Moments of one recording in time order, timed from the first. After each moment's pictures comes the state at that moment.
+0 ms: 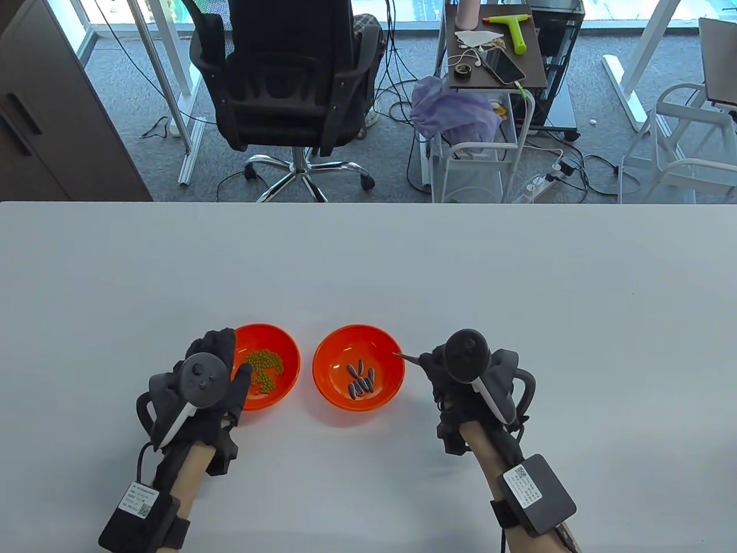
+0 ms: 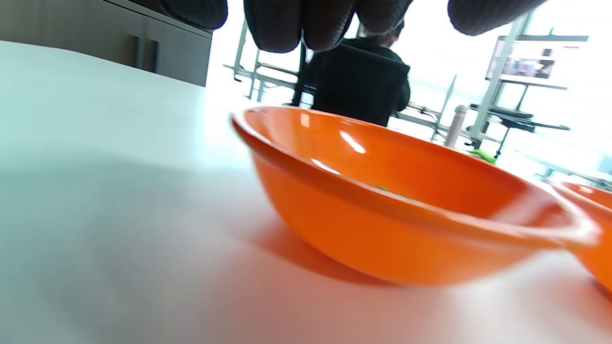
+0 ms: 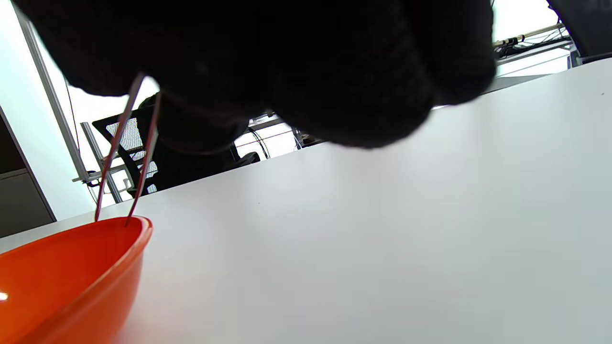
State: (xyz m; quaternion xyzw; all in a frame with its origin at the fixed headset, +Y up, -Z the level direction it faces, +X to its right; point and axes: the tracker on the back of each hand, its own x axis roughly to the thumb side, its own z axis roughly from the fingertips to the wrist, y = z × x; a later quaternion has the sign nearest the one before) left_hand -0.264 -0.706 -0.268 -0.01 0.03 0.13 0.99; right_hand 0.132 -0.690 -0.286 -0.09 -0.04 0.98 0.17
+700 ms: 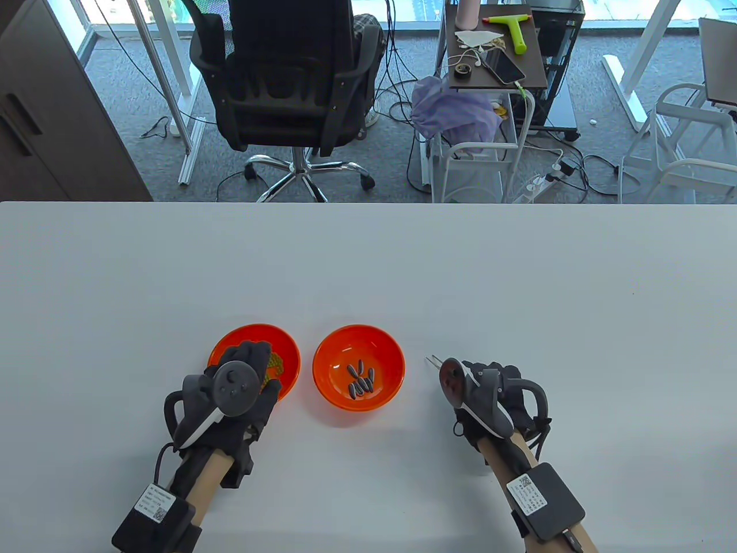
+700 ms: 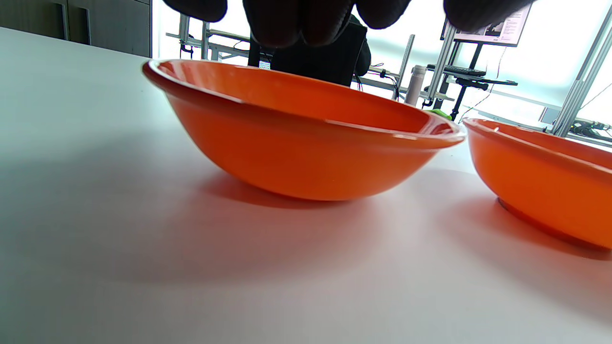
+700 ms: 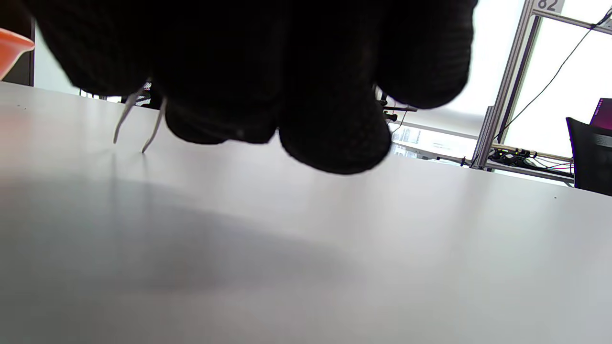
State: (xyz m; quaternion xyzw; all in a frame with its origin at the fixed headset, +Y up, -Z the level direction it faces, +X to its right) left_hand -0.236 -0.713 -0.264 -0.05 -0.03 0.10 0.99; right_hand 0.137 -0.739 -0.282 -0.04 -0.05 1.00 -0.06
